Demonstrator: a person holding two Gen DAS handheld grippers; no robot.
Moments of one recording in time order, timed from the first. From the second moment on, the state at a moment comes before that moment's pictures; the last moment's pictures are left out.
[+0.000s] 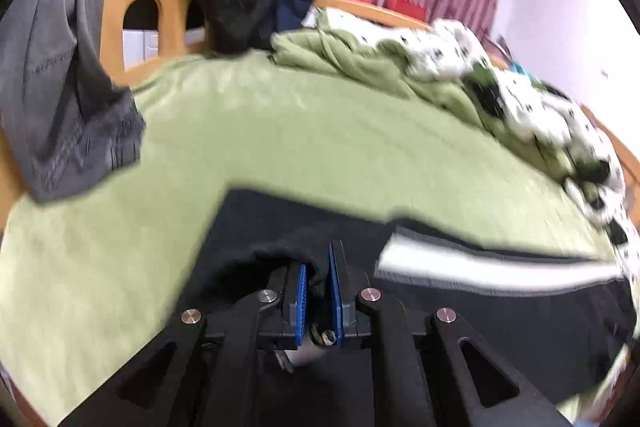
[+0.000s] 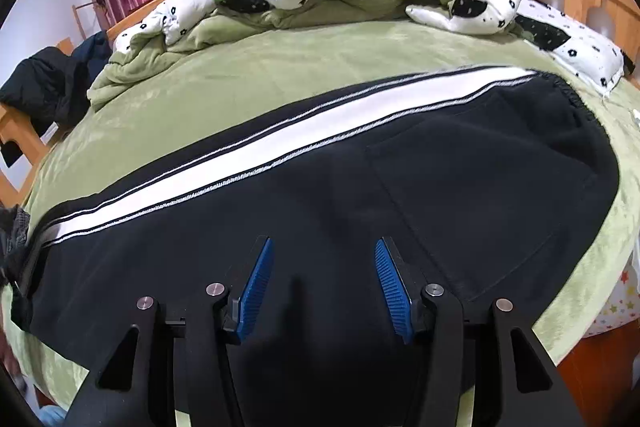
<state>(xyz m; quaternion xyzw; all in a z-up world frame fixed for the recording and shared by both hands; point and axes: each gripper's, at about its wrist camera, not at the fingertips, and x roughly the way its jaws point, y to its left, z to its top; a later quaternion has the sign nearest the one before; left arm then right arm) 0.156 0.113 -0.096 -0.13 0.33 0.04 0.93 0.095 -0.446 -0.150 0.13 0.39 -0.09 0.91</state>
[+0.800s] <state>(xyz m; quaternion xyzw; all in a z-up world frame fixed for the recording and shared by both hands) 0.096 0.130 -0.106 -0.17 0.40 0.00 0.90 0.082 -0.432 -0.154 0.17 0.38 -0.05 0.91</state>
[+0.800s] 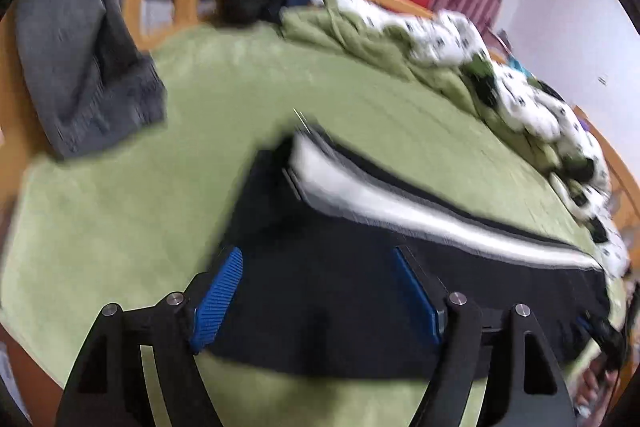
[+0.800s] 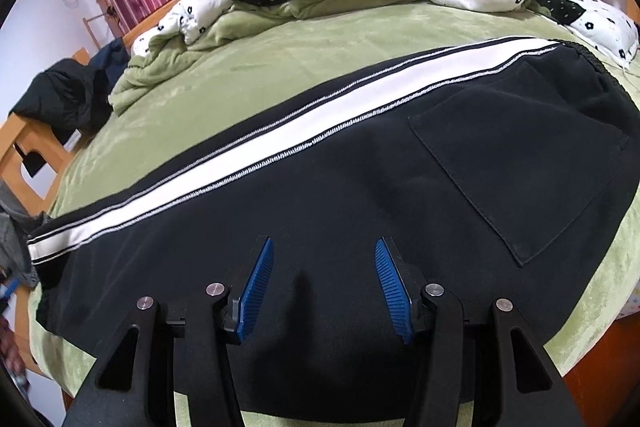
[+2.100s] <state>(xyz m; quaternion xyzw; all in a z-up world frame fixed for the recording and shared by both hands) 0.071 0.208 -0.179 -0.38 0.31 0.02 0.87 0.079 -0.428 -0.162 0.17 0.39 -0.06 0.90</state>
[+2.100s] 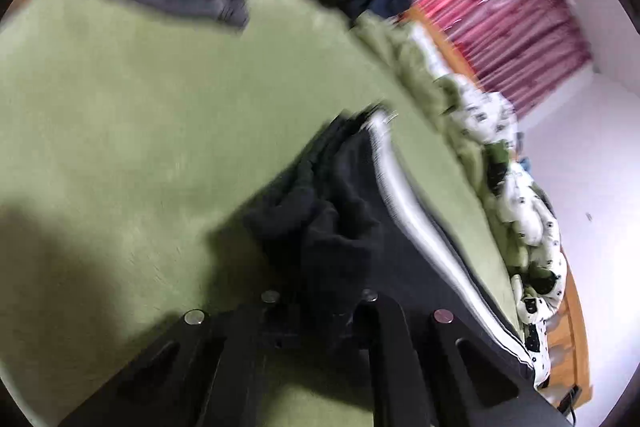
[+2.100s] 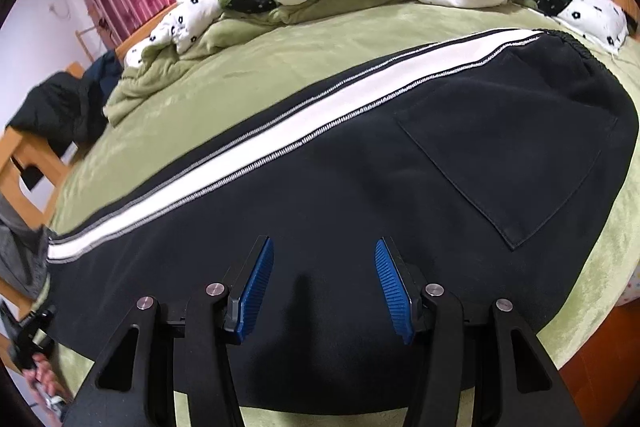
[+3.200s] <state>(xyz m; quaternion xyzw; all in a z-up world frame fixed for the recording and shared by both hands) 0.038 0.143 -0.176 -0.31 0.37 0.12 0.87 0.106 -0.743 -0.176 0.31 0.31 -0.18 0.88</state>
